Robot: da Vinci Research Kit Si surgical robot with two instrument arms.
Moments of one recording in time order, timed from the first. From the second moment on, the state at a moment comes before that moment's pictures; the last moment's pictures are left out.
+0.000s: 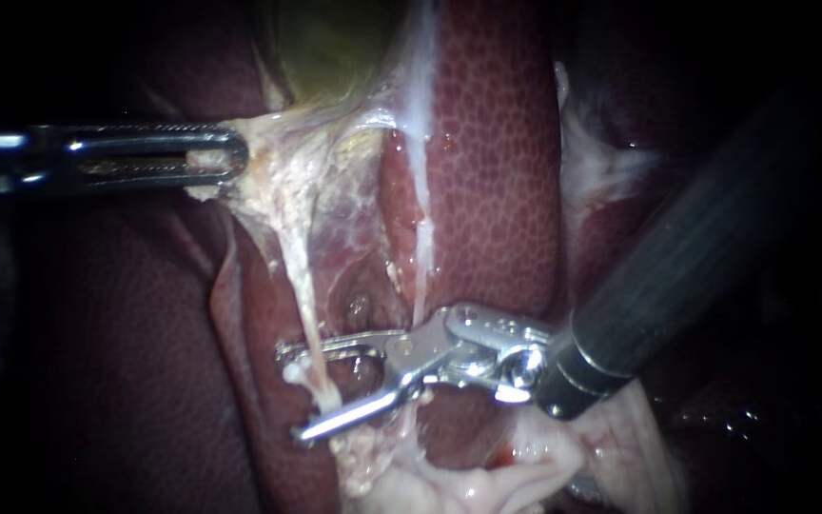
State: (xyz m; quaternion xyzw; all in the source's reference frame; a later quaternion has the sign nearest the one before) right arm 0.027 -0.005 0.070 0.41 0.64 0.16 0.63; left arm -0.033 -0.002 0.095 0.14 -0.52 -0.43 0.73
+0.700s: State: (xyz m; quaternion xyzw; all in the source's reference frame) right arm 0.027 -0.005 0.070 0.41 0.64 0.15 0.63; left arm -0.033 -0.002 0.095 0.14 -0.52 -0.43 0.73
